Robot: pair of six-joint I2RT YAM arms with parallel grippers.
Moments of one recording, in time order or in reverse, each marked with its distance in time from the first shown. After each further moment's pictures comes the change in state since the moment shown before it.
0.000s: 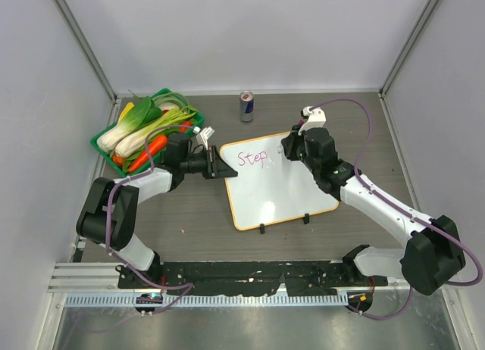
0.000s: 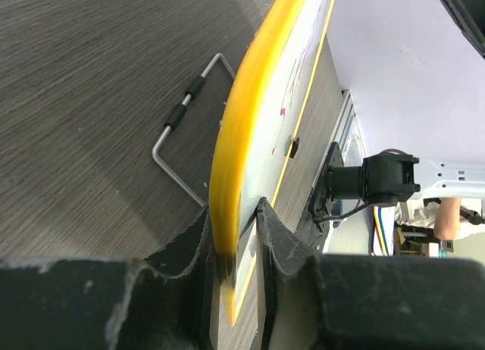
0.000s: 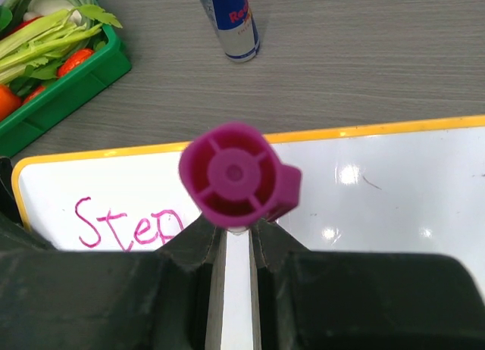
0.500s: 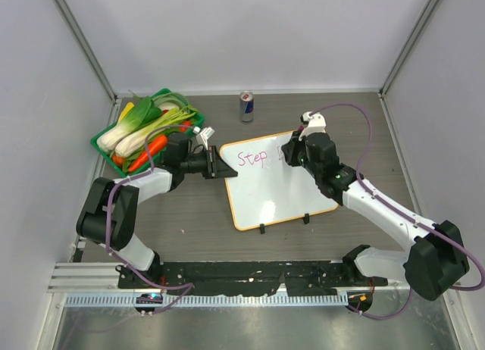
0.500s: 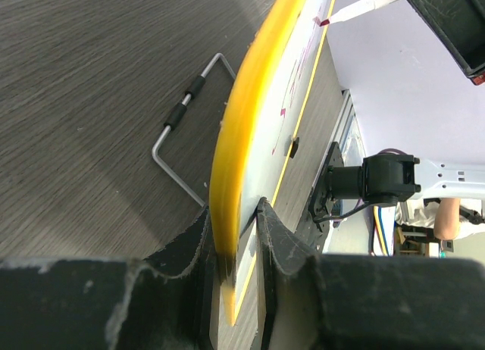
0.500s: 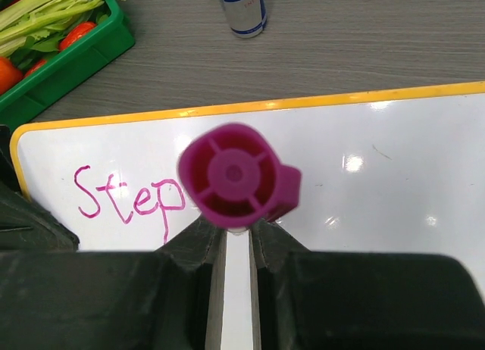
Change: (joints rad) left arm 0.000 0.000 0.000 0.000 0.000 0.000; right arm 0.008 -0.049 -0.051 -0.030 -0.027 0.002
